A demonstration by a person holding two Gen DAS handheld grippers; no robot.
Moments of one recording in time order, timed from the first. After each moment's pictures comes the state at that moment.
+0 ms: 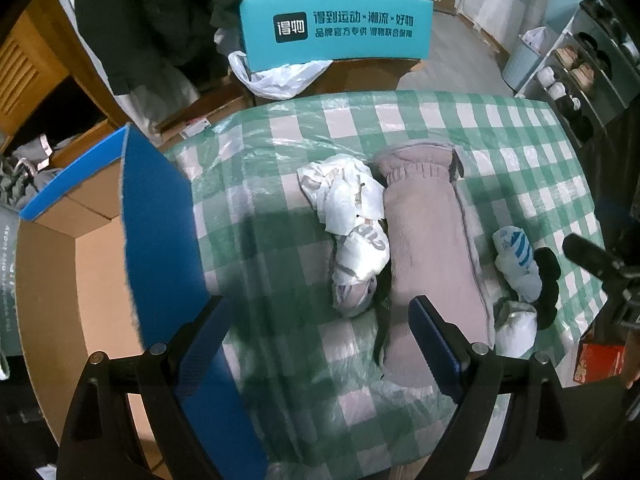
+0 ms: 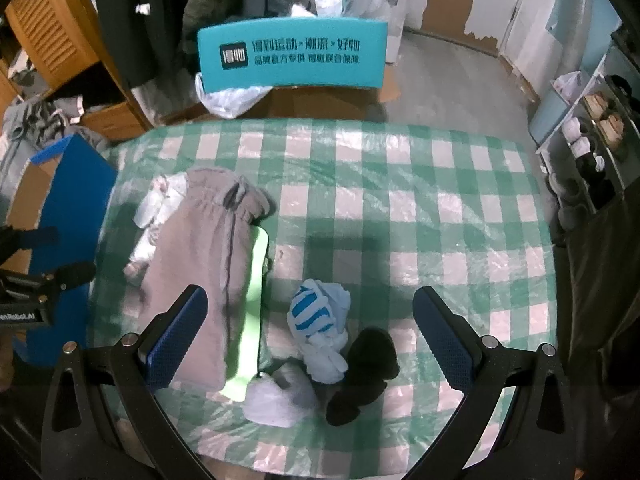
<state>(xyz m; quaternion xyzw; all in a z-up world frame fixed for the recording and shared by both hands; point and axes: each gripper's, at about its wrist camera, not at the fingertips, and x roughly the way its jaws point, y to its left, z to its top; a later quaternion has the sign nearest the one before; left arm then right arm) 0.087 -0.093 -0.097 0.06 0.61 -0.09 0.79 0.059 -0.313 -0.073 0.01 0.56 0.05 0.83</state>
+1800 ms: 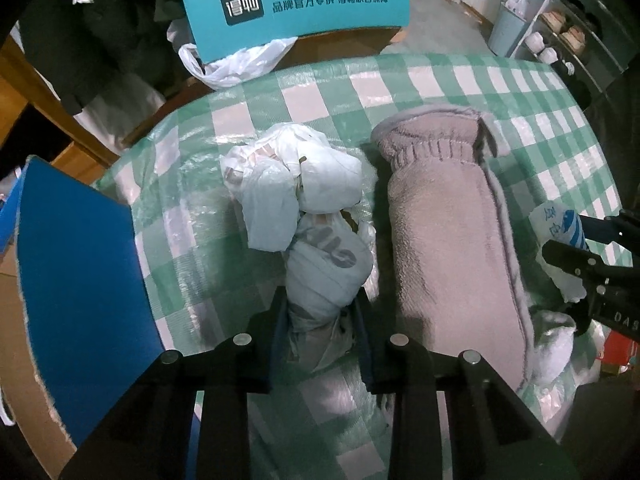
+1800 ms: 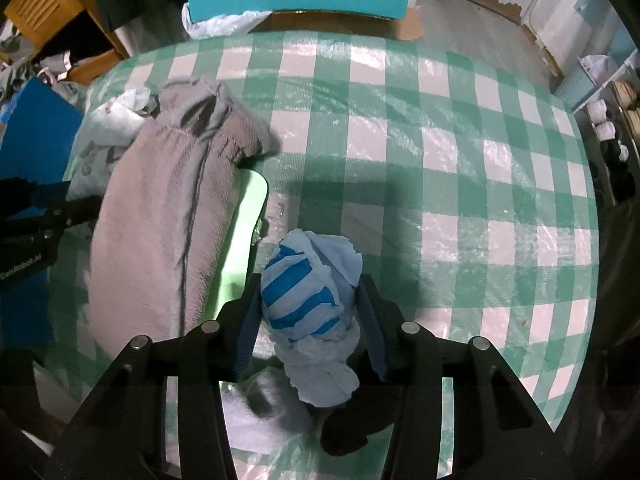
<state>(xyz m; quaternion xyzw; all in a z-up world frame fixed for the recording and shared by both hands) 0.119 -0.120 -0.152 0.11 0.61 -0.13 0.77 0.076 -0.316 -0.147 0.00 0.63 0.07 0.77</state>
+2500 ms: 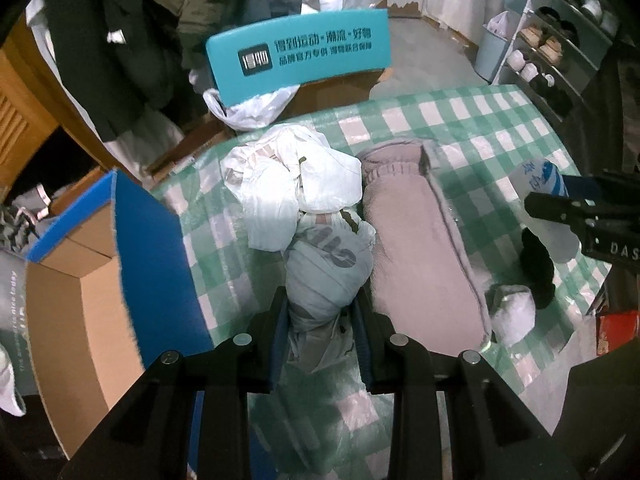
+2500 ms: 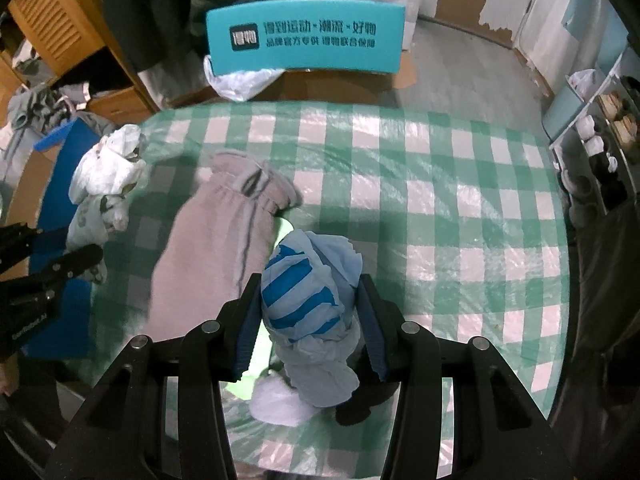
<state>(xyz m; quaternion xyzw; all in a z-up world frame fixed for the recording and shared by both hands) 0.074 -0.109 -0.081 0.12 0.56 -0.14 0.81 0.066 -0.304 -0.078 0.01 0.58 0.07 0.81</state>
